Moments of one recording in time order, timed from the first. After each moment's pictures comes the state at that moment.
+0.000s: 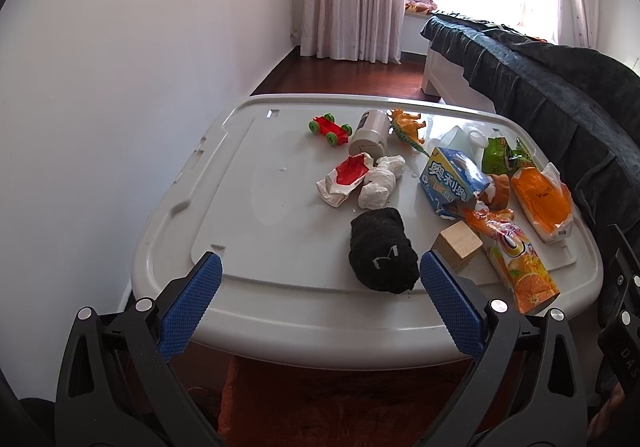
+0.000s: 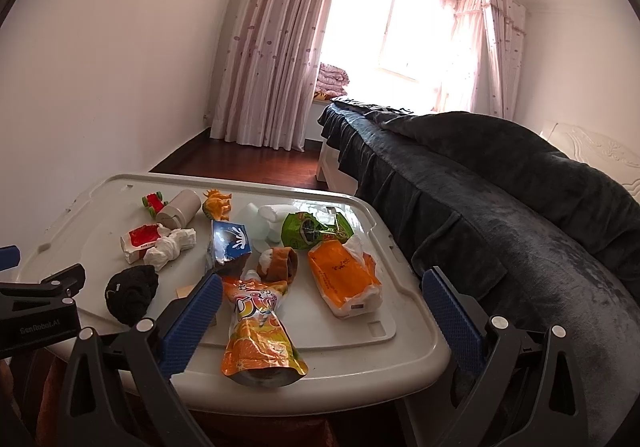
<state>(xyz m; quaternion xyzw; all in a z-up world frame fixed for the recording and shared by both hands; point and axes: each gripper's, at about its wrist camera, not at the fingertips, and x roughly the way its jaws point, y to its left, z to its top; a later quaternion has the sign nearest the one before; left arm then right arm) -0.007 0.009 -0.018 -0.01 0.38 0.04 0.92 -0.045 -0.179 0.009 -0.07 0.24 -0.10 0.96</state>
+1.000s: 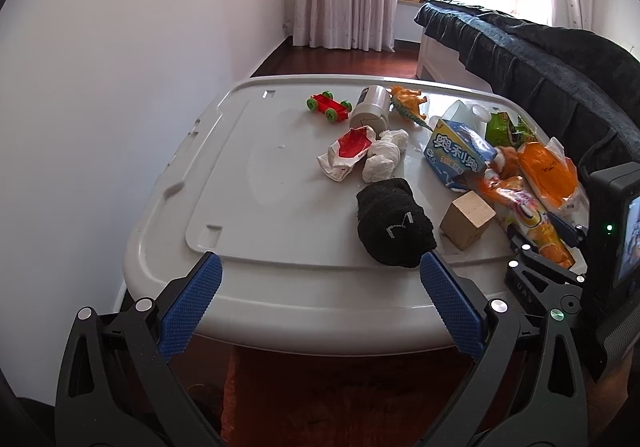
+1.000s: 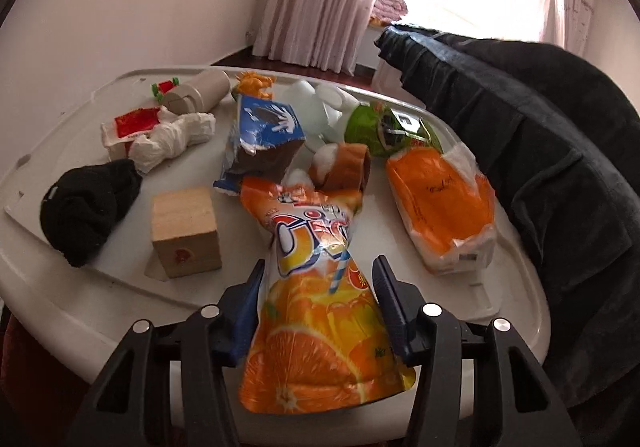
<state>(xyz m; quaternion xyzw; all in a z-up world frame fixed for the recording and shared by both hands) -0.012 0.015 -0.043 0.00 0.40 0.02 0.92 0.039 -0.169 -0.093 -0.09 0.38 -0.04 0.92</state>
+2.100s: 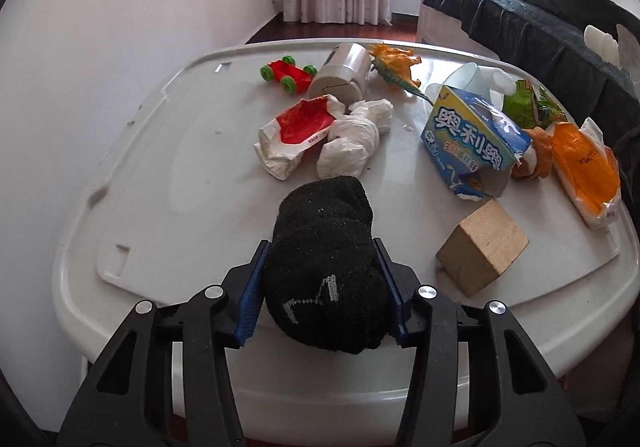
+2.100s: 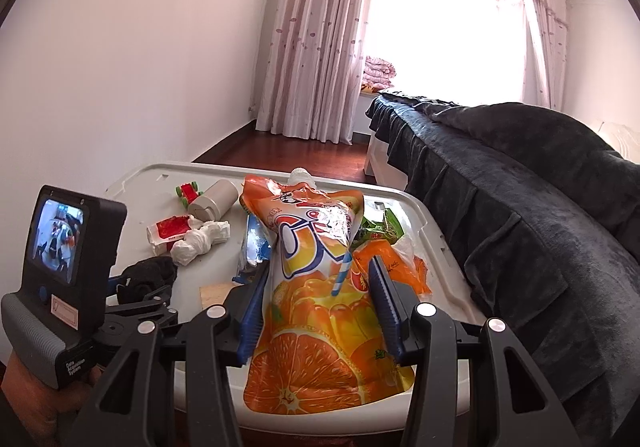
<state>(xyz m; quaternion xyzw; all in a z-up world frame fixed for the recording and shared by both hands) 0.061 -0.024 -0.096 0.01 0.44 0.03 0.90 -0.011 -0.187 0.000 -0.06 0.26 -0.01 0.96</state>
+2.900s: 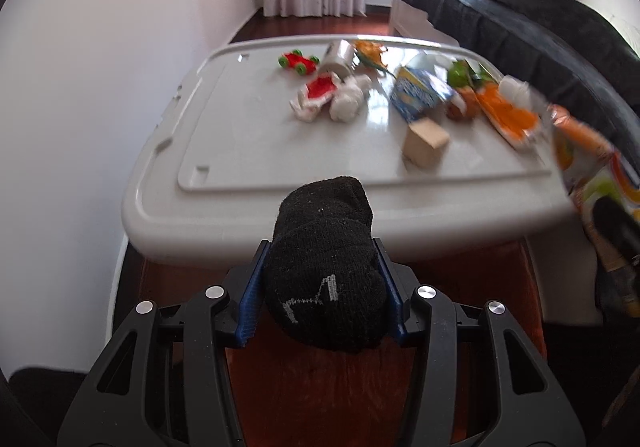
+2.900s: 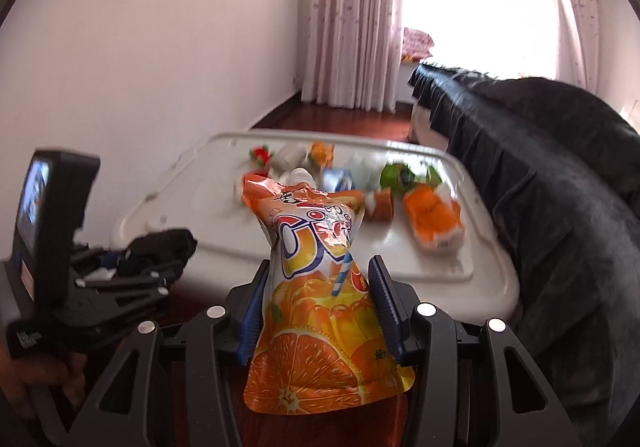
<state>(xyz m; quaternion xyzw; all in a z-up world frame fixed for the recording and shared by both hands) -0.070 0.009 -0.040 0.02 0.46 -0.03 0.88 -0.113 -0.163 0.010 -0.04 0.35 0.07 0.93</state>
